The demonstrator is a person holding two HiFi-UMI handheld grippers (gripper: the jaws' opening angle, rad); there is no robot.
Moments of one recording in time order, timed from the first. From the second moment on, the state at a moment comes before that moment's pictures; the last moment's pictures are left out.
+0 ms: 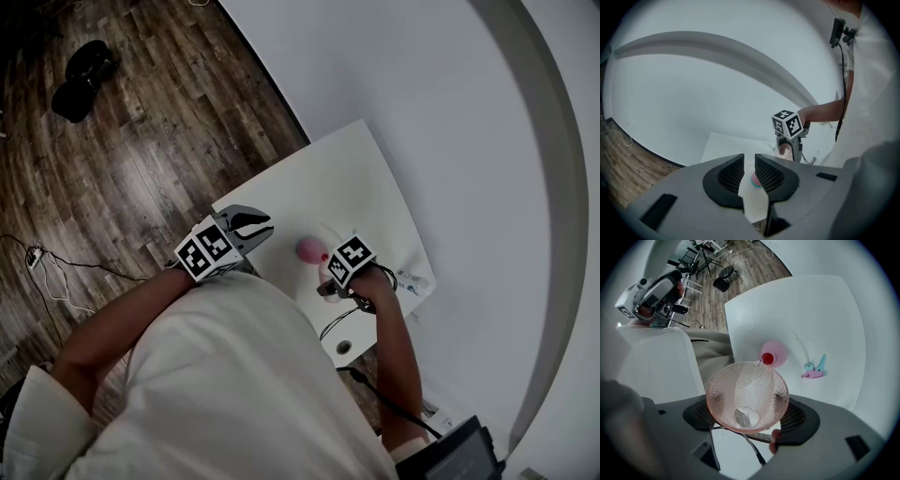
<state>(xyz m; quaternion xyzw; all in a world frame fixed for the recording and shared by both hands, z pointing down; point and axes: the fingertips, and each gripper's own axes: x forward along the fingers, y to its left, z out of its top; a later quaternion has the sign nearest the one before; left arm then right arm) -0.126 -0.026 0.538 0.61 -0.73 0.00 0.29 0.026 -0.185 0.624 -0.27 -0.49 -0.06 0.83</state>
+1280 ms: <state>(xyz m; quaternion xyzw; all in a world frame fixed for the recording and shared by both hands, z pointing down) -0.123 -0.031 0.539 0.62 -0.73 0.00 0.29 0.027 -0.190 0.624 -0.28 -0.47 -0.05 0.84</state>
